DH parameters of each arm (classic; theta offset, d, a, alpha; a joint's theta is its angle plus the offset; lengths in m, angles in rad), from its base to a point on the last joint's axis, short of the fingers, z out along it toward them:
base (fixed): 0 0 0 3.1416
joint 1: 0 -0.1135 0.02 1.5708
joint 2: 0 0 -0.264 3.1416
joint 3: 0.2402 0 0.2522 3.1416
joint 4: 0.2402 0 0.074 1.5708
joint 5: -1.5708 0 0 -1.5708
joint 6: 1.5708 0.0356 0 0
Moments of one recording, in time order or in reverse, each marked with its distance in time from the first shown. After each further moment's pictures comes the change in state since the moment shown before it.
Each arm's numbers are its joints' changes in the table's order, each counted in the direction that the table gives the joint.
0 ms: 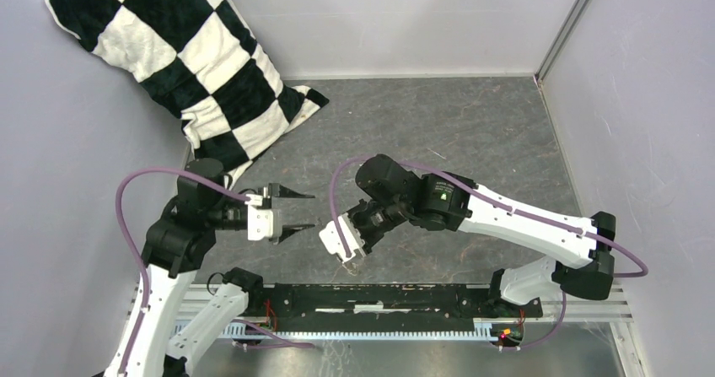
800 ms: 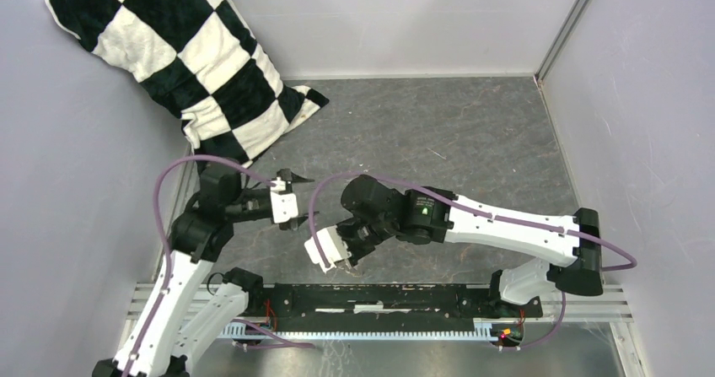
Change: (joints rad) left arm 0.000 0.046 -0.195 -0.221 0.175 -0.042; right arm -0.079 0.053 -0.037 -0.014 -0.113 0.082
